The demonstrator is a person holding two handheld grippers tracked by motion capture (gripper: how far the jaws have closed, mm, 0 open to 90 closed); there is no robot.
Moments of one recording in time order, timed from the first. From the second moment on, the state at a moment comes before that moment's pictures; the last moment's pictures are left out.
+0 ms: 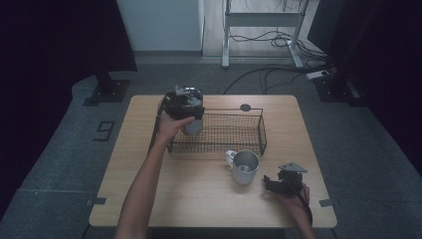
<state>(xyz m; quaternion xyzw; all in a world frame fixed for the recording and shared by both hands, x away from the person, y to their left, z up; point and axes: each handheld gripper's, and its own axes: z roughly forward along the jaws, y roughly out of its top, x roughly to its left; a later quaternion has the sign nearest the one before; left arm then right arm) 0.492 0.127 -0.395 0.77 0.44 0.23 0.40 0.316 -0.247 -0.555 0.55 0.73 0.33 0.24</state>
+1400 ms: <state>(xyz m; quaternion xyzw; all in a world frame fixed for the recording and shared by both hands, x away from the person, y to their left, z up) 0.498 0.128 -0.433 0.77 0.47 0.21 0.38 0.316 -0.247 -0.555 0.55 0.73 0.33 0.24</state>
